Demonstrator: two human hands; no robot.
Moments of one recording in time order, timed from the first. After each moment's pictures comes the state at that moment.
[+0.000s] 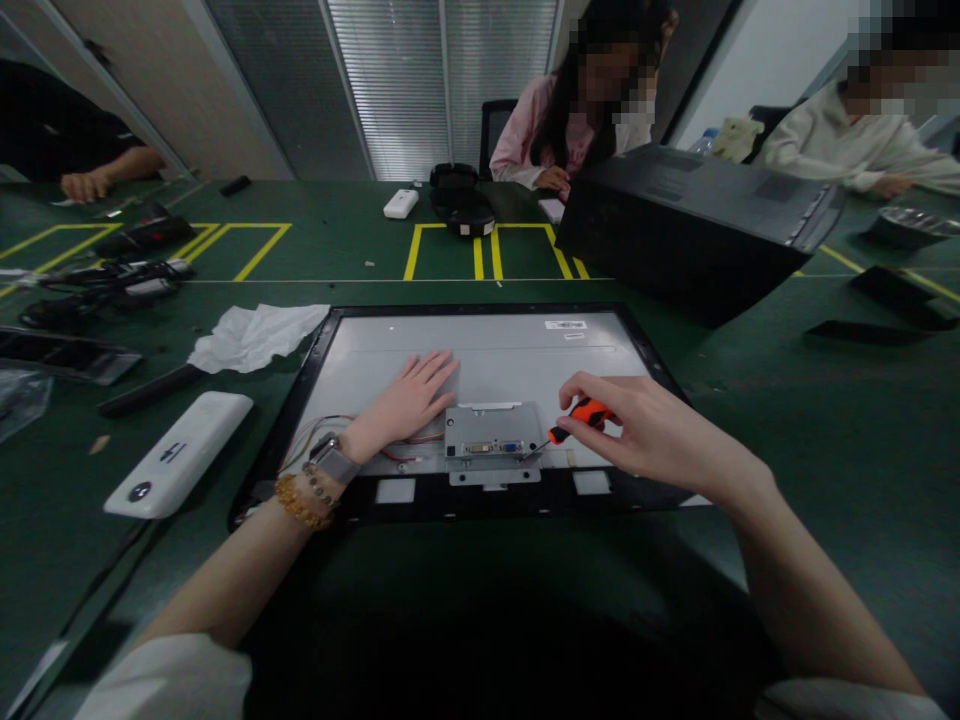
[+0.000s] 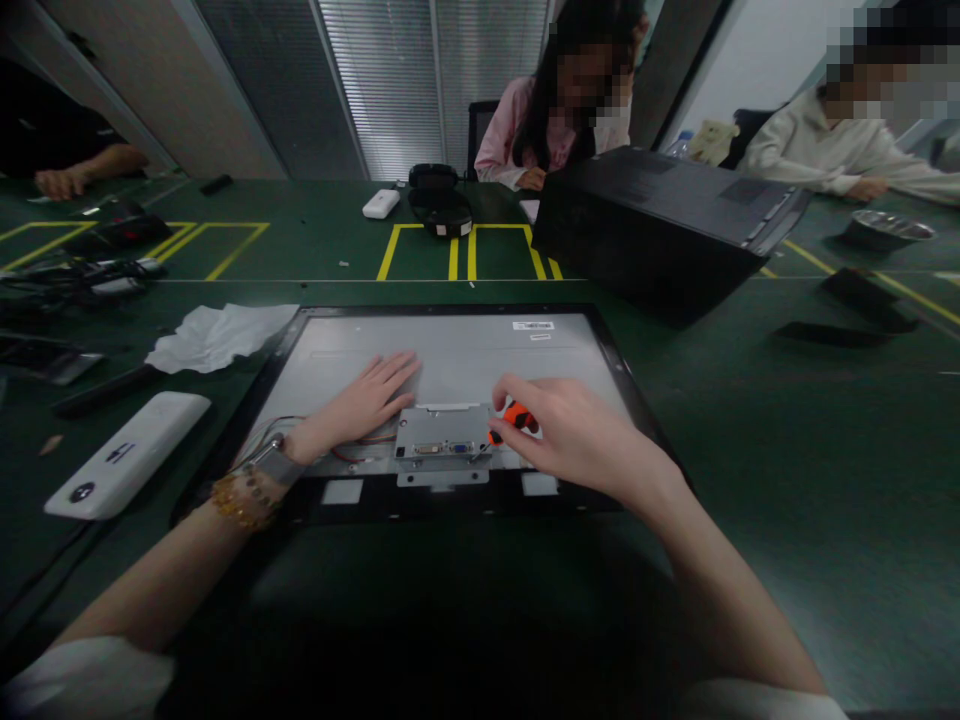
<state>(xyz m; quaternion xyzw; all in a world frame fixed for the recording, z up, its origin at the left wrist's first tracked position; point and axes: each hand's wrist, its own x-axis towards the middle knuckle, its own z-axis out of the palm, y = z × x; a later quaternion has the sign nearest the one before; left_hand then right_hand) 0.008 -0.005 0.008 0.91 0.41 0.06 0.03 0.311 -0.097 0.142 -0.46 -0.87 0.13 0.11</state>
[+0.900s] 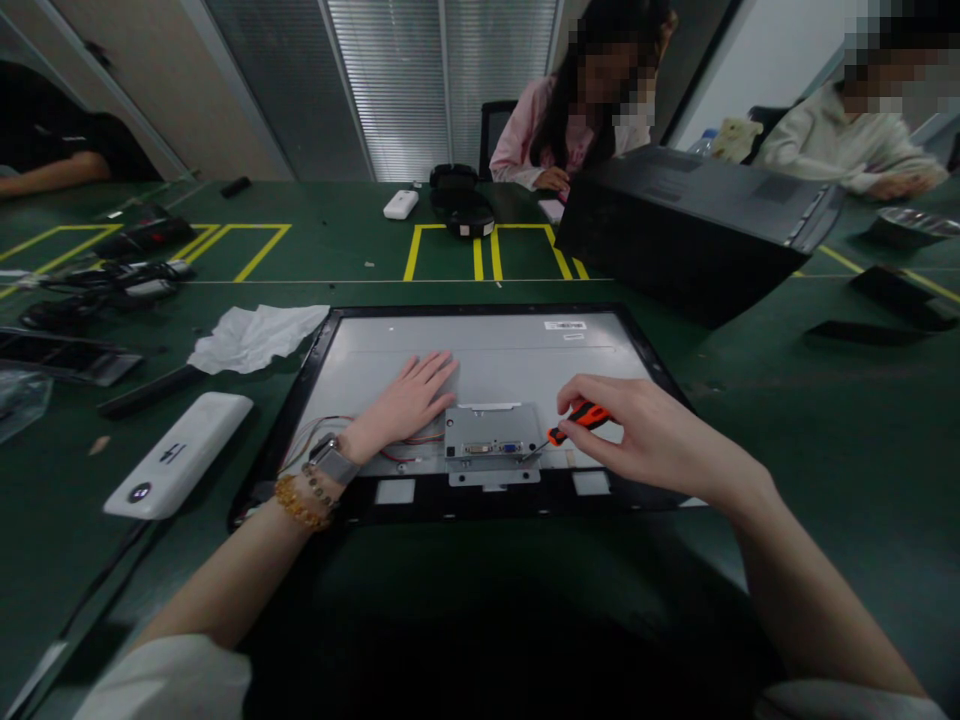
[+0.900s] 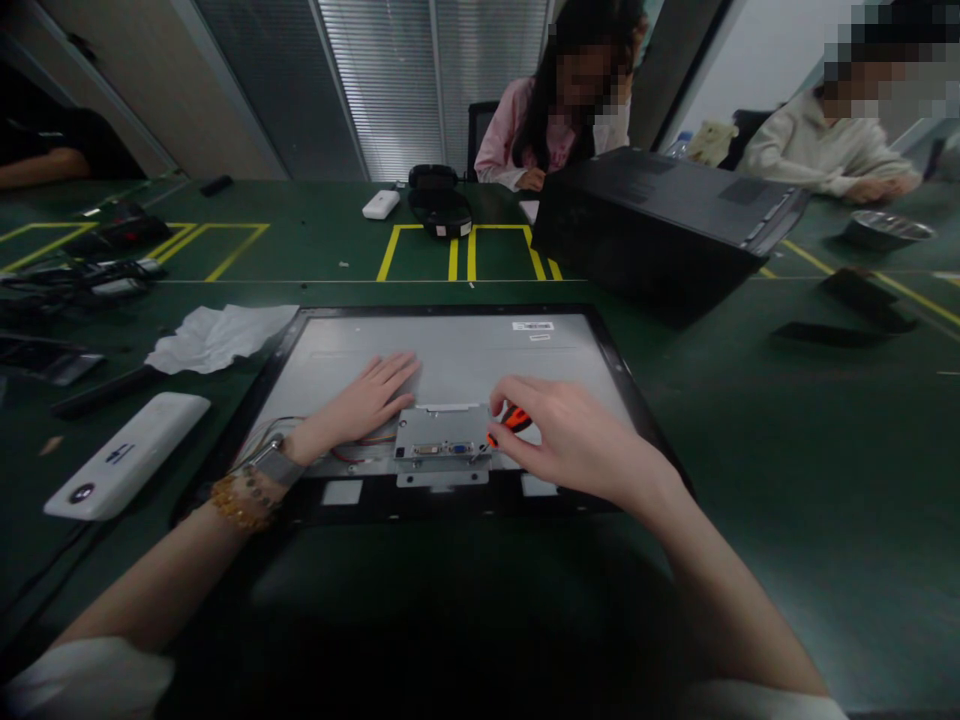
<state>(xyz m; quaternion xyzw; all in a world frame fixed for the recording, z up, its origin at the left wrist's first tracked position) 0.009 -0.005 0.010 0.91 0.41 0.05 0.03 0.308 -0.099 0.145 -0.45 -0.87 0.16 0.13</state>
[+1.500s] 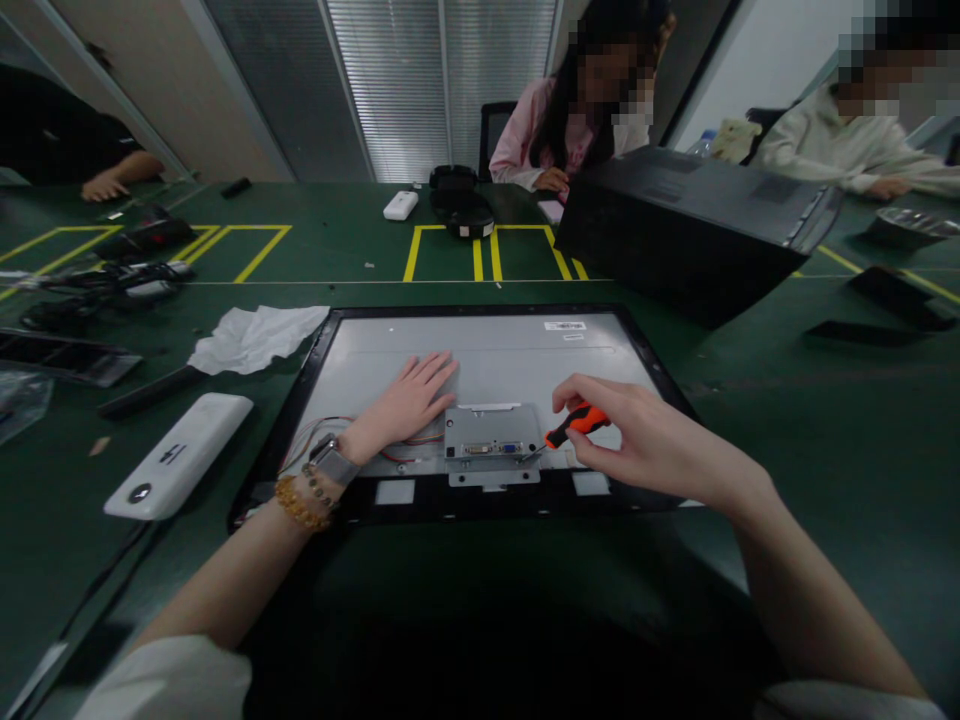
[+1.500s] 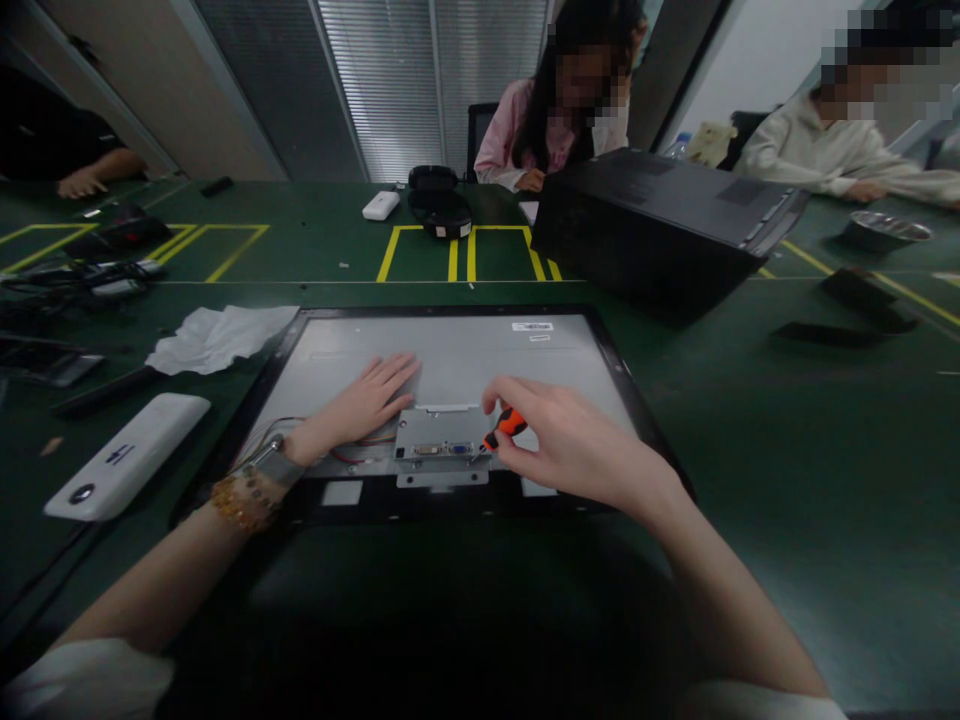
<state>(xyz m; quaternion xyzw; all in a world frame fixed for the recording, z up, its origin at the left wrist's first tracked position) 0.008 -0.004 0.008 0.91 0.41 0.05 0.03 0.309 -0.102 0.147 -0.44 -0.87 0.21 0.14</state>
